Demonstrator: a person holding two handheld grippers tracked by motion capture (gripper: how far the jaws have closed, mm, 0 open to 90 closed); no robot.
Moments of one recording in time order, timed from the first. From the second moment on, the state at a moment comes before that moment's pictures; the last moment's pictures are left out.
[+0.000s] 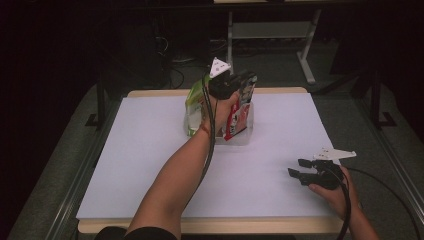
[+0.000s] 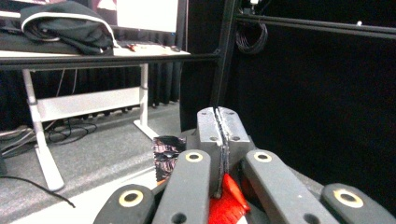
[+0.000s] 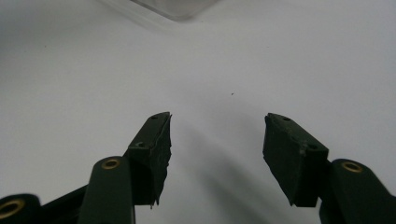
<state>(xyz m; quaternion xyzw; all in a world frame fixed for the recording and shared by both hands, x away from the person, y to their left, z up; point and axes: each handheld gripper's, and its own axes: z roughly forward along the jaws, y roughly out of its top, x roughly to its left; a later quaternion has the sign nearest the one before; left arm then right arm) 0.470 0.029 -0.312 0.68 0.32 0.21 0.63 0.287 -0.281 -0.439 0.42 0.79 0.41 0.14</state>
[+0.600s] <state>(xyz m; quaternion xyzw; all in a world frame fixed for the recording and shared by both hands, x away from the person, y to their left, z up) 0.471 0.051 -0.317 0.71 0.32 0.19 0.59 0.288 -0.275 -0.443 0.42 0.80 0.40 0.14</state>
